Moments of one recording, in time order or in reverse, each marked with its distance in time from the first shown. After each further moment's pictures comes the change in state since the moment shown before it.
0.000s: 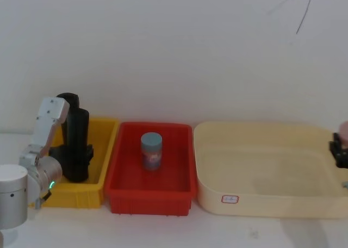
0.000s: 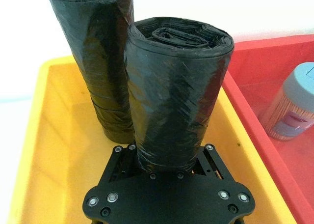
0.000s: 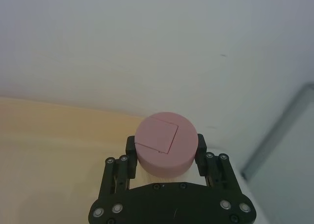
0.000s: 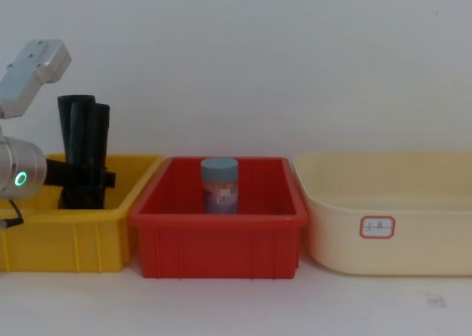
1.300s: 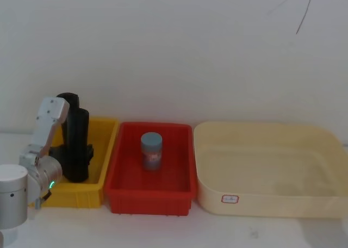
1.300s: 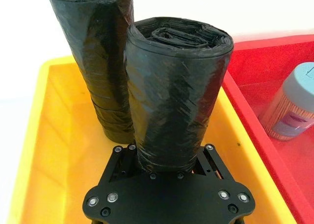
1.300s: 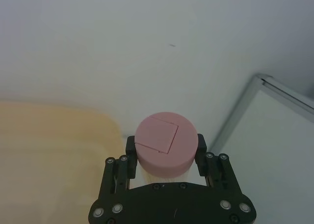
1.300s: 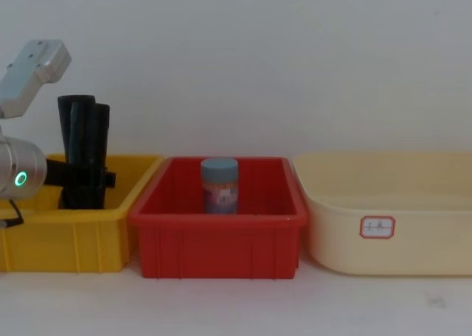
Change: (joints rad) left arm 0.000 0.000 0.000 0.000 0.000 0.000 0.000; right arm -0.047 0.006 0.081 -0.004 -0.044 -0.011 -0.078
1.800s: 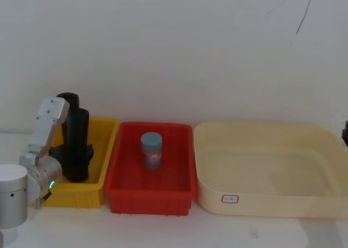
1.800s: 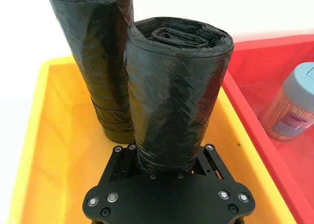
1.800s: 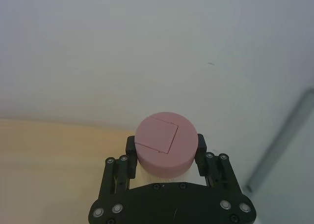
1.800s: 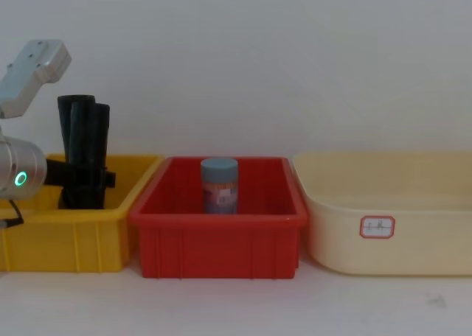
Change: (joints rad) left arm 0.000 0.000 0.000 0.000 0.000 0.000 0.000; right arm 0.094 0.008 -0.001 0.079 0.089 -0.056 0.157
